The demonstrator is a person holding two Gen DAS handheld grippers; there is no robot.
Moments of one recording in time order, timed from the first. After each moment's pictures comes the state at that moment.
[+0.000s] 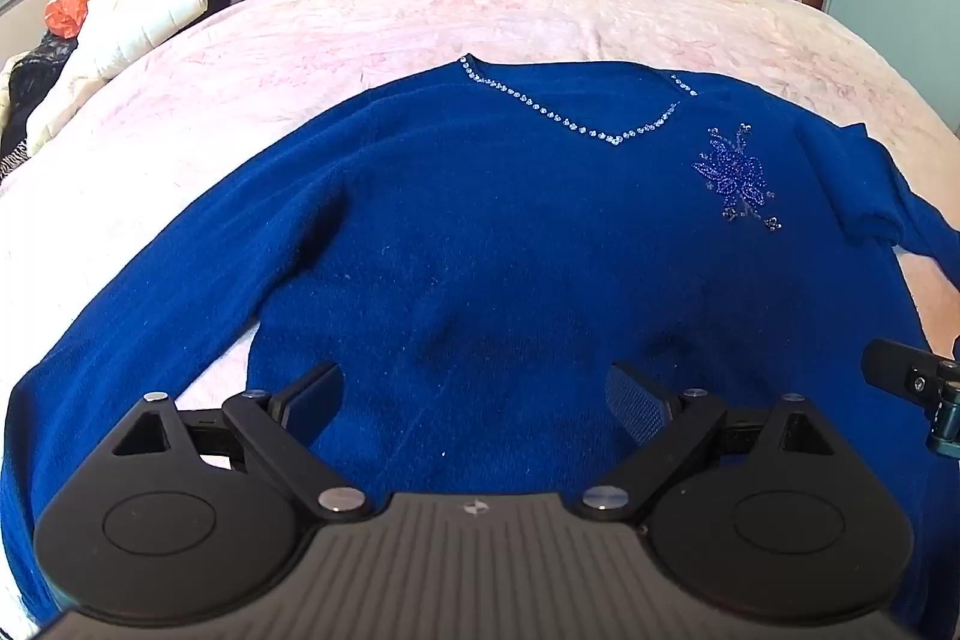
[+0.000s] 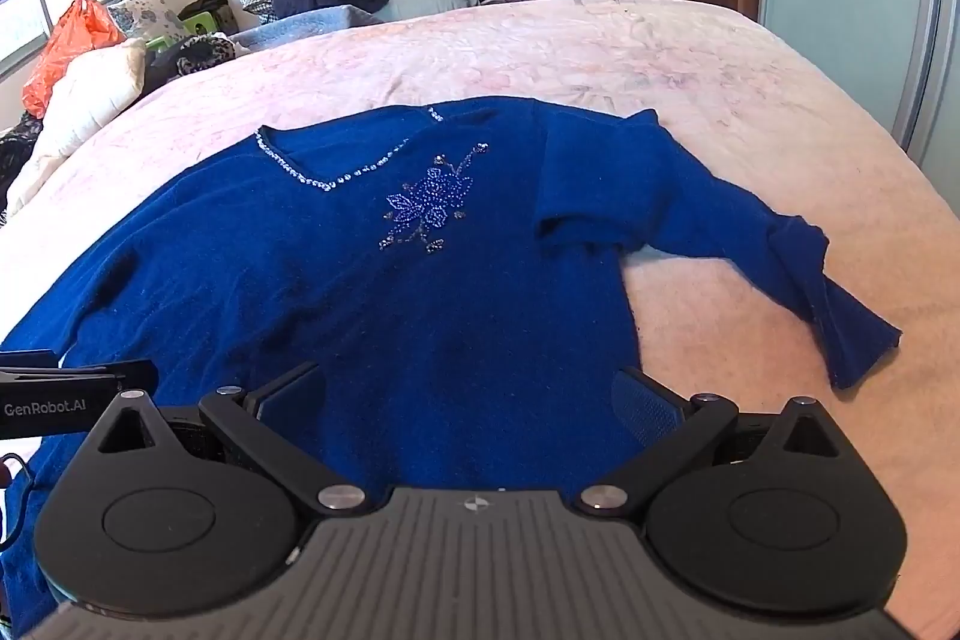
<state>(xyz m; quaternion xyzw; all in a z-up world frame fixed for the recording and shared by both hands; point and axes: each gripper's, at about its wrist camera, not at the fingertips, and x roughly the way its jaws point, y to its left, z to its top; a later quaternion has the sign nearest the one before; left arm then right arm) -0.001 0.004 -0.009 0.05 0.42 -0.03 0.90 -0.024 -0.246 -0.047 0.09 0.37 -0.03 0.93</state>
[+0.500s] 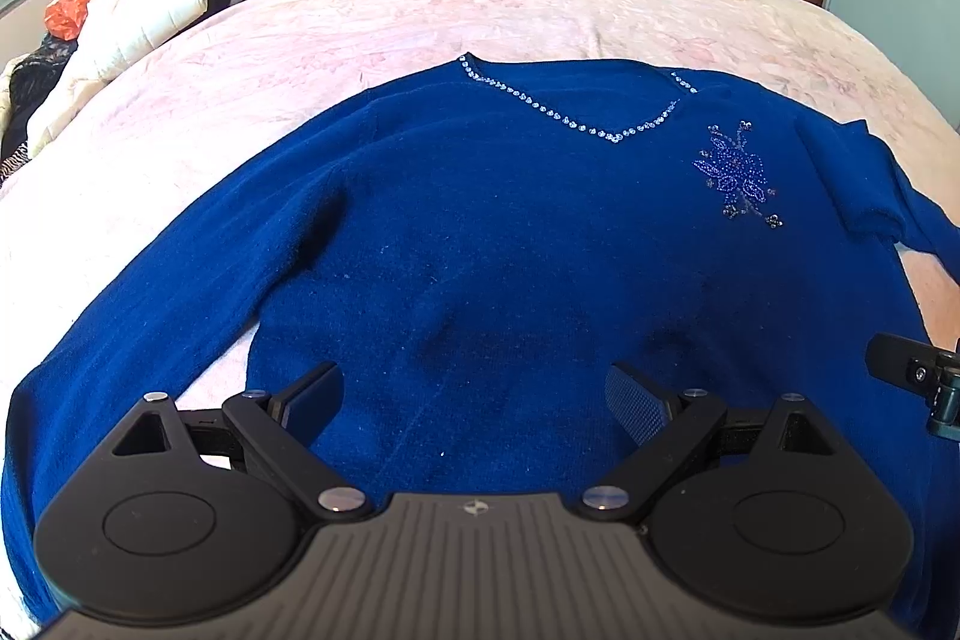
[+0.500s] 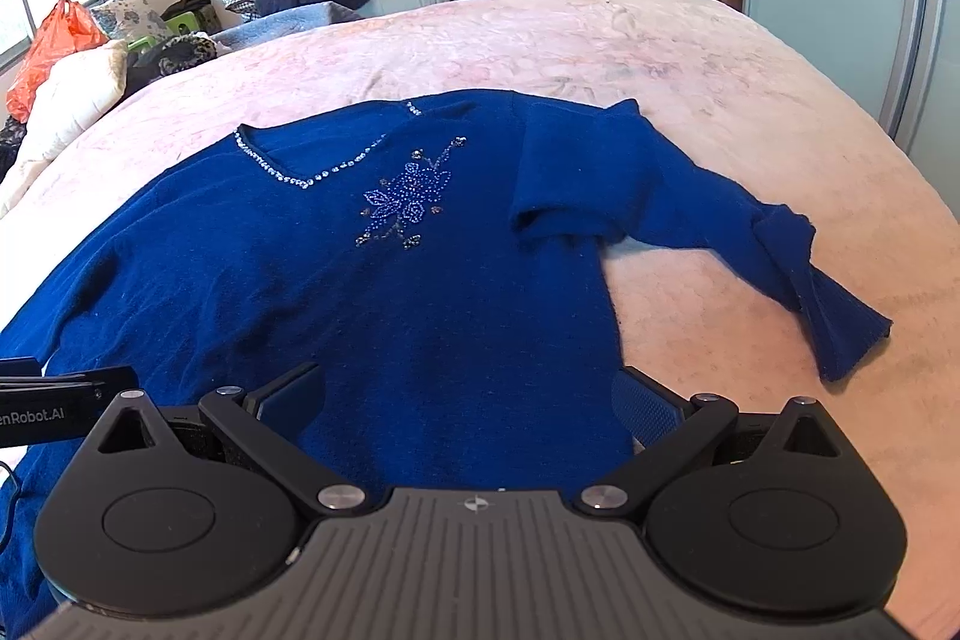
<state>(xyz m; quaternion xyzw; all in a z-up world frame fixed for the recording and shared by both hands) -0.001 0.002 -0.009 0.05 0.42 -0.02 0.90 -0.023 -0.250 -0.049 0.09 0.37 -0.04 0.92</state>
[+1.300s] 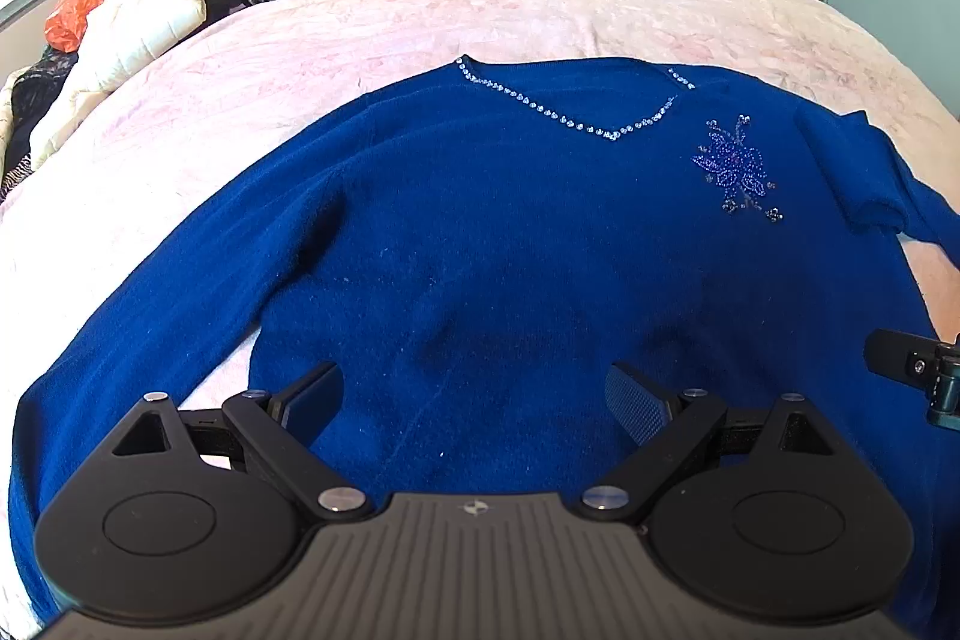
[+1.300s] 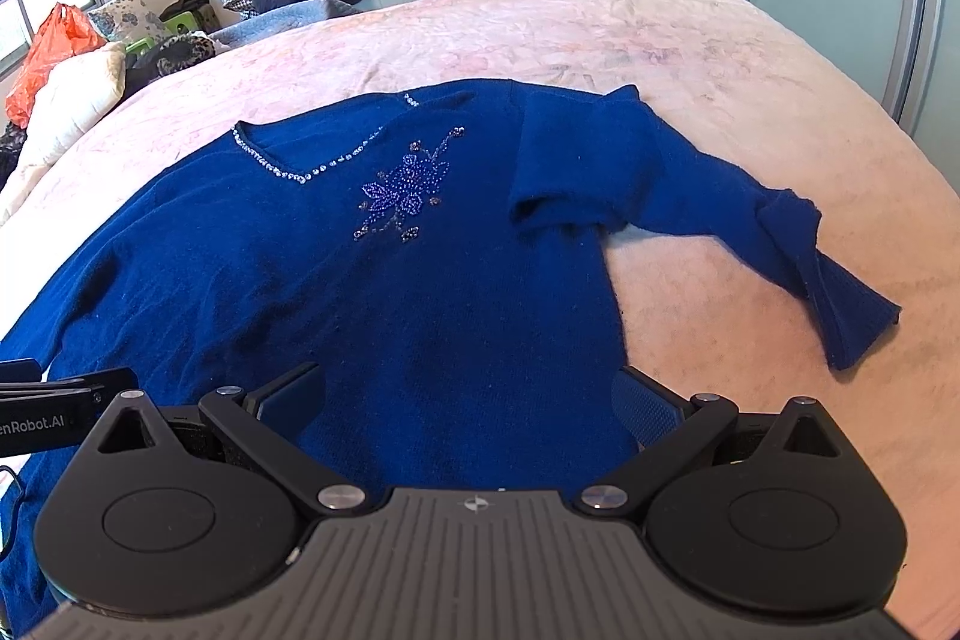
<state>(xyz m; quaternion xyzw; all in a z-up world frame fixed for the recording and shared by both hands) -0.003 -0.002 -0.010 0.07 0.42 -0.02 0.90 -0.019 -0.253 -0.056 0.11 0.38 -0.04 0.92</state>
